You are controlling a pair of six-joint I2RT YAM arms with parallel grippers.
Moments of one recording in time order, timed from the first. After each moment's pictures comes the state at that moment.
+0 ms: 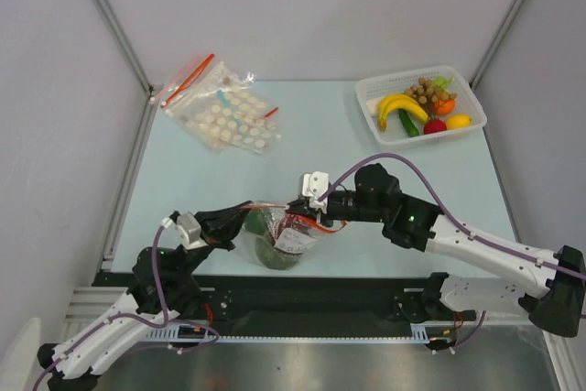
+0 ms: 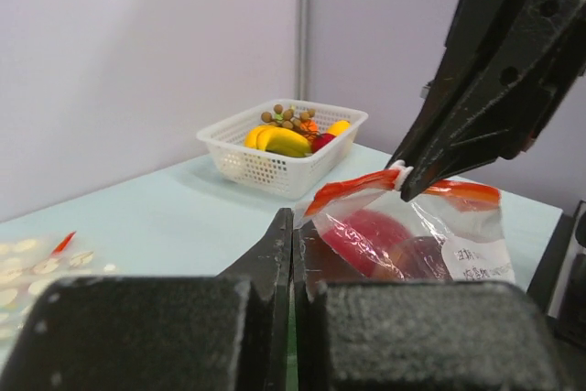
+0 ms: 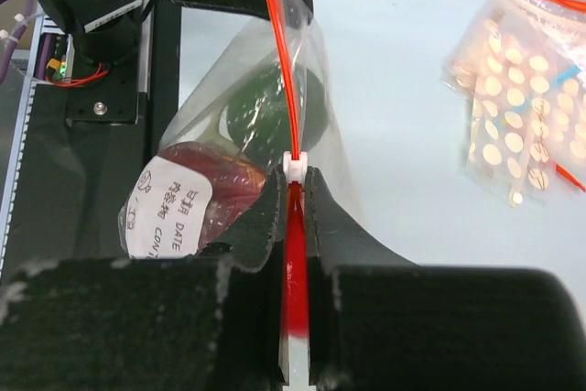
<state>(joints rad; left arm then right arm) -0.87 0.03 0.18 0.27 -0.02 -0.01 1.03 1.08 0.91 -0.02 -0.38 -0.34</state>
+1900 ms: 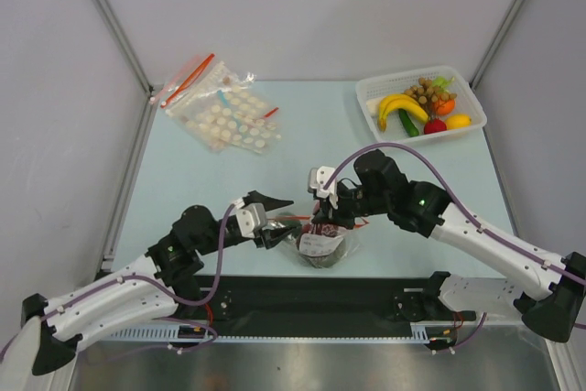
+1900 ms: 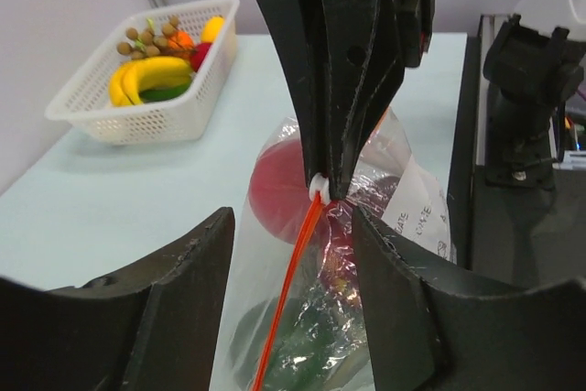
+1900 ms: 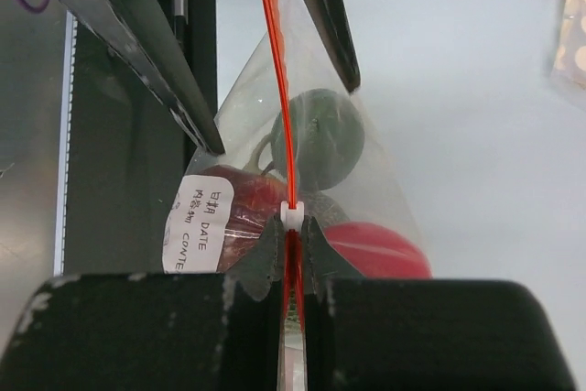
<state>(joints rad) -0.97 0.60 0.45 0.21 0.26 0.19 0.91 1.09 1.05 -0.52 -0.47 -0.38</state>
